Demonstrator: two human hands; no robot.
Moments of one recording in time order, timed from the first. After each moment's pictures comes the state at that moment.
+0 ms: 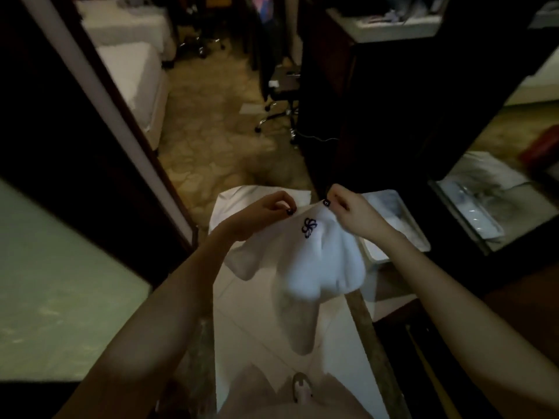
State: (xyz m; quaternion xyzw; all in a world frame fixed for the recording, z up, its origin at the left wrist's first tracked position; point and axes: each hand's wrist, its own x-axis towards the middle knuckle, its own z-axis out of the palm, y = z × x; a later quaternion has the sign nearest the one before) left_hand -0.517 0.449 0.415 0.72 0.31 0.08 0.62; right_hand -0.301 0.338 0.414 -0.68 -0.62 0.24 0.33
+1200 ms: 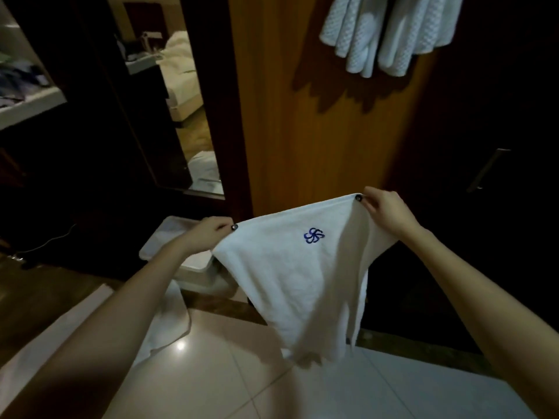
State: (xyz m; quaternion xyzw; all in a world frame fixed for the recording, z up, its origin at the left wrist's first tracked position) left_hand -0.343 0.221 0.450 0.92 -0.12 -0.13 0.35; right_hand -0.343 -0.166 0.485 -0.97 -0.06 -0.09 0.23
